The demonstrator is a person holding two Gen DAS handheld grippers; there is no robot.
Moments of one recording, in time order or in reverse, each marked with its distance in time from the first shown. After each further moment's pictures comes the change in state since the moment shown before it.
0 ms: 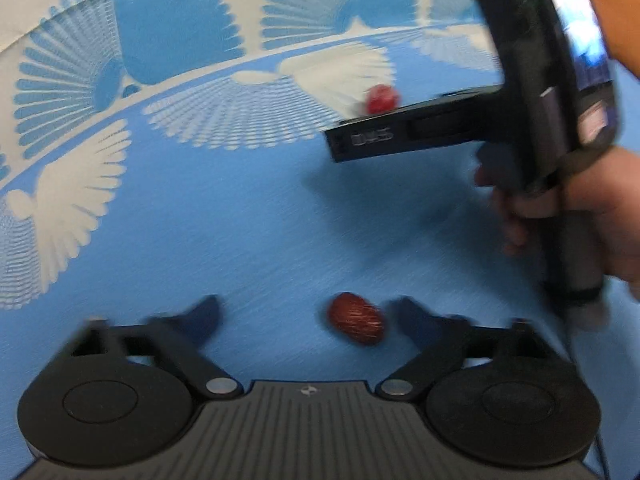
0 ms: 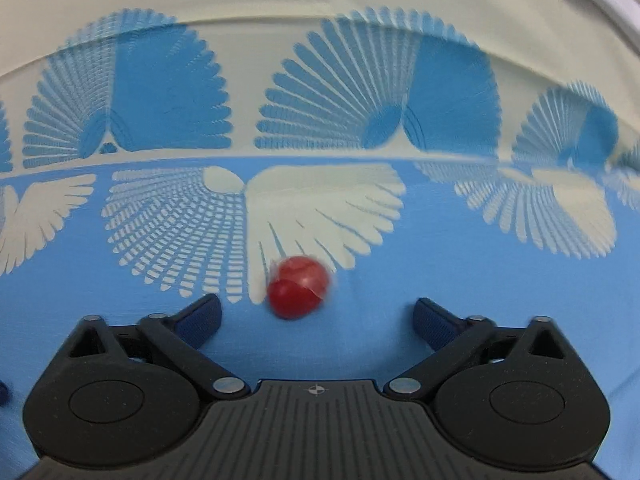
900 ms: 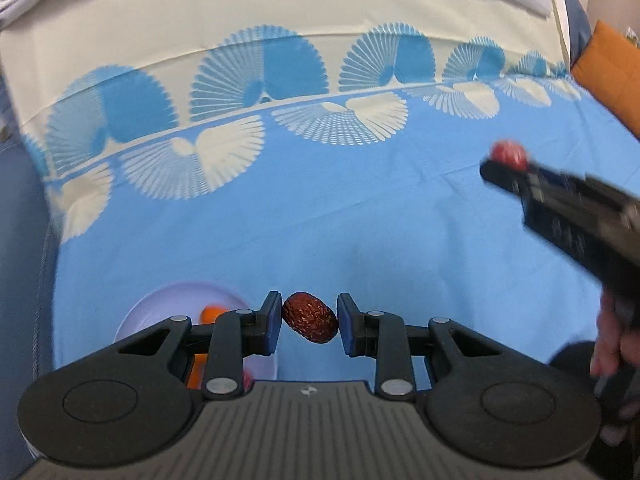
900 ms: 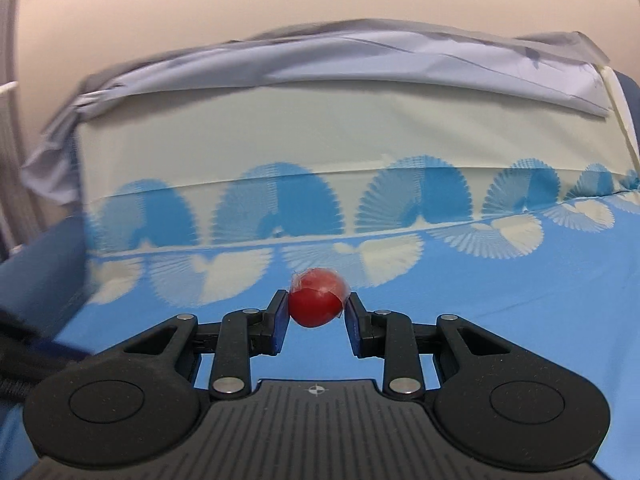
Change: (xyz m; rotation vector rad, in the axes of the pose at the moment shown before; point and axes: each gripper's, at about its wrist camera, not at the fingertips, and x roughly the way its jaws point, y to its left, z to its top) left arm -0.278 0.012 -0.103 -0.168 -0.033 0.127; right arm -0.347 0.065 -0.051 0.095 -0.200 0.144
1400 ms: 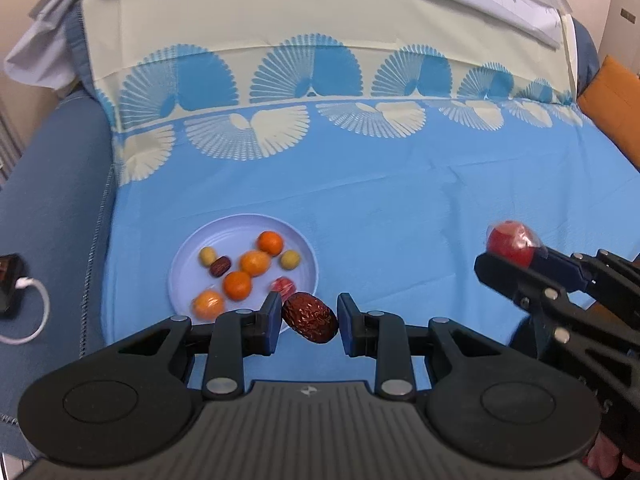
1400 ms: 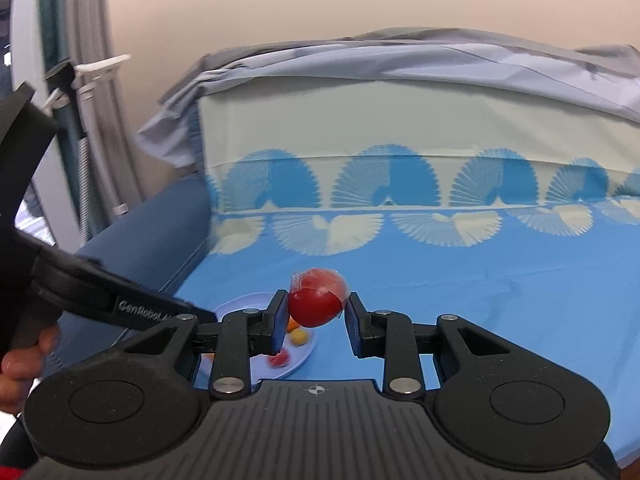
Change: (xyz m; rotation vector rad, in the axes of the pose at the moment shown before) left arm -0.106 0.040 -0.092 -0.105 -0.036 0.022; right arm -0.130 0.105 -0.030 -0.071 0.056 0.184
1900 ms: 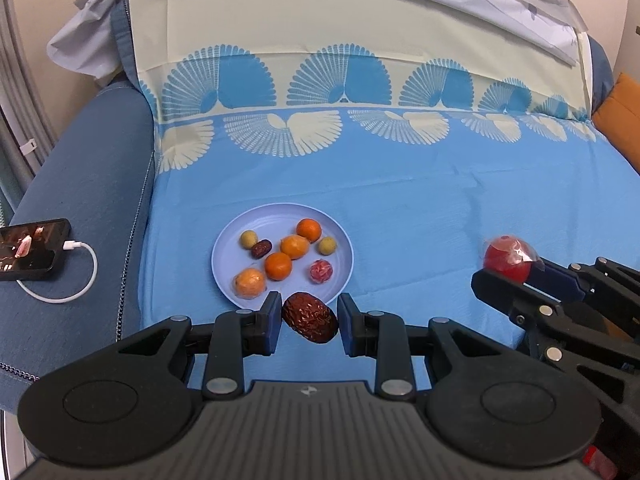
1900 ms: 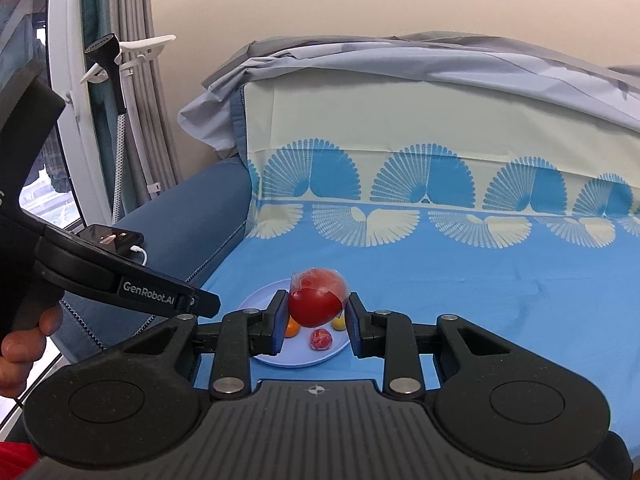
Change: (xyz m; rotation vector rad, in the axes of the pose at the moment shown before) left arm -0.032 0.028 -0.028 -0.051 -0.026 0.043; right arm -0.012 0.042 -0.010 -0.065 0.019 0.053
